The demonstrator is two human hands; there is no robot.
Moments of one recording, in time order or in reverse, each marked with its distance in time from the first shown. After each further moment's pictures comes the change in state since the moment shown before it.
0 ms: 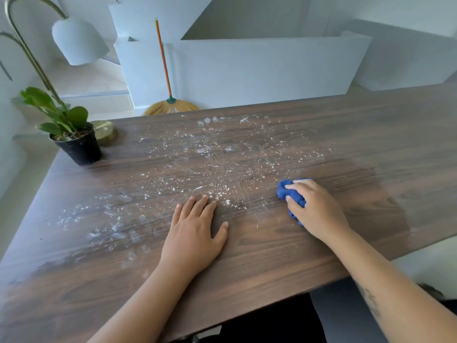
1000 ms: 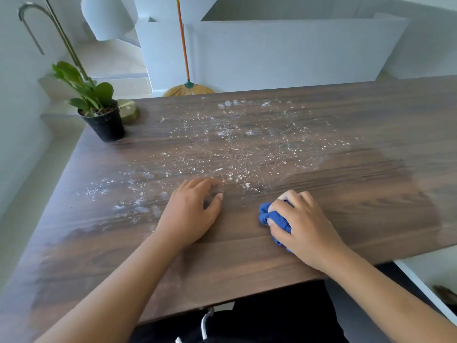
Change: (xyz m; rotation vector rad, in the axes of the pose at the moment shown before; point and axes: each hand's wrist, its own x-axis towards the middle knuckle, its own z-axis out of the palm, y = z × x) left_hand -0.006 -0.033 -0.033 -0.301 0.051 -0.012; right_hand -0.056 -0.063 0.030 -0.197 -0.080 -0.345
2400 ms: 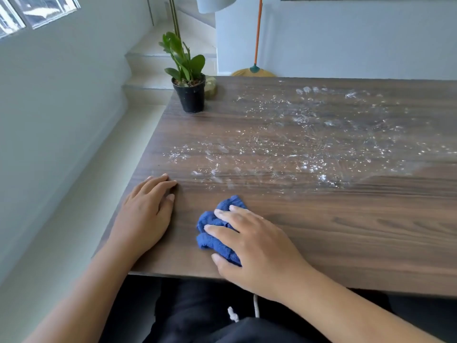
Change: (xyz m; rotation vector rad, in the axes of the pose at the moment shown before) left_hand -0.122 -0.127 -0.085 0.265 0.156 -0.370; right_hand 0.003 -0.178 0.035 0.206 -0.223 -0.432
